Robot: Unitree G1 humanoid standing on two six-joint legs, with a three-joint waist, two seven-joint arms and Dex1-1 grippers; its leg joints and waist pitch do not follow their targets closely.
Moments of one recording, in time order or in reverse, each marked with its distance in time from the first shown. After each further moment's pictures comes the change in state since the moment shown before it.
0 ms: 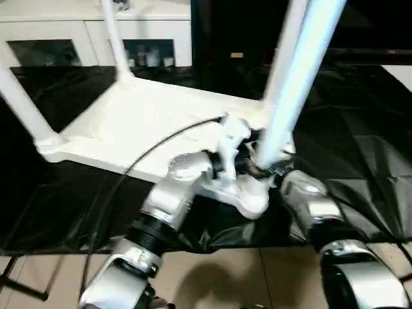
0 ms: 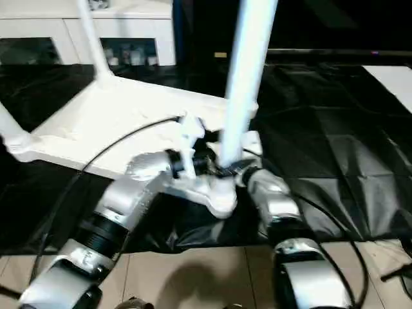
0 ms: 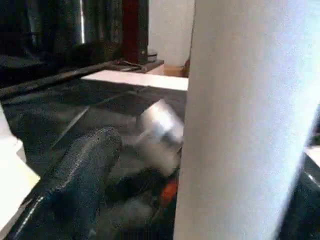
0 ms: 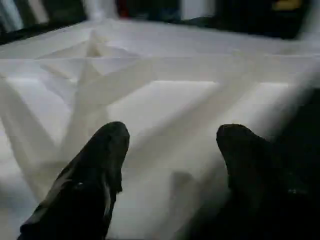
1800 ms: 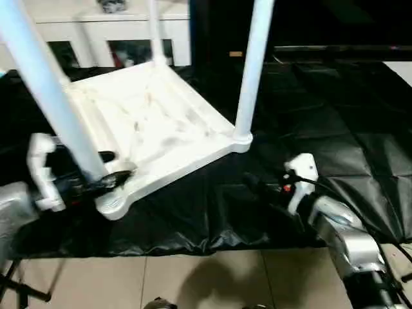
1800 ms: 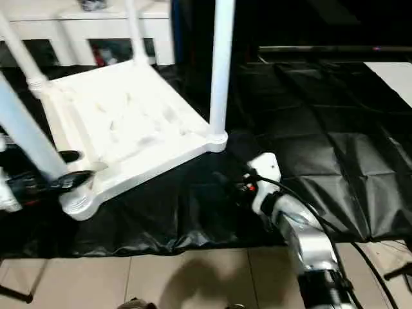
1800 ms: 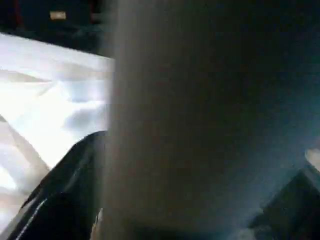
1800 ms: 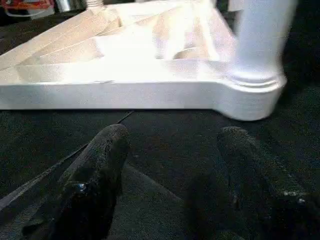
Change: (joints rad) left arm 0.432 0.604 0.443 -0.285 -0.250 0.333 -0.268; right arm 0.342 -0.063 0.143 -0.633 0.021 0.278 0.094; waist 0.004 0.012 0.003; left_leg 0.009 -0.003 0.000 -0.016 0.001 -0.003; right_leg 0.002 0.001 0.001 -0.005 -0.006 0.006
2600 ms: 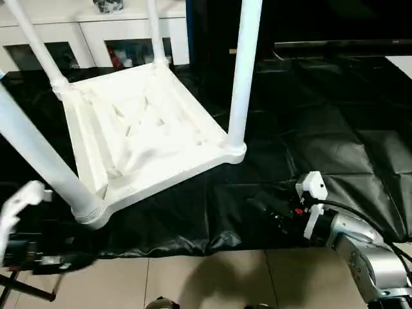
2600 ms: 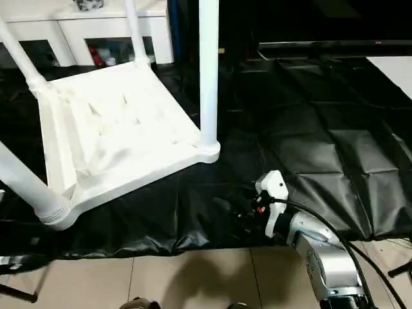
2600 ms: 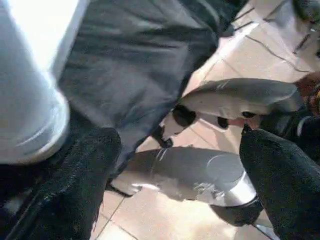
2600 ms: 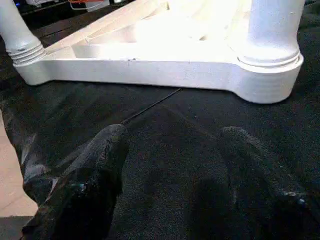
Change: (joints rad) left arm 0.373 0.423 0.031 -0.204 0.003 0.229 -0.288; right arm 0.180 -0.114 -0.012 -0.215 0.096 0.100 0.193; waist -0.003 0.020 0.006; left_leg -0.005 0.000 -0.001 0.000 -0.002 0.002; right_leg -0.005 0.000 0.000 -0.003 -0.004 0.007
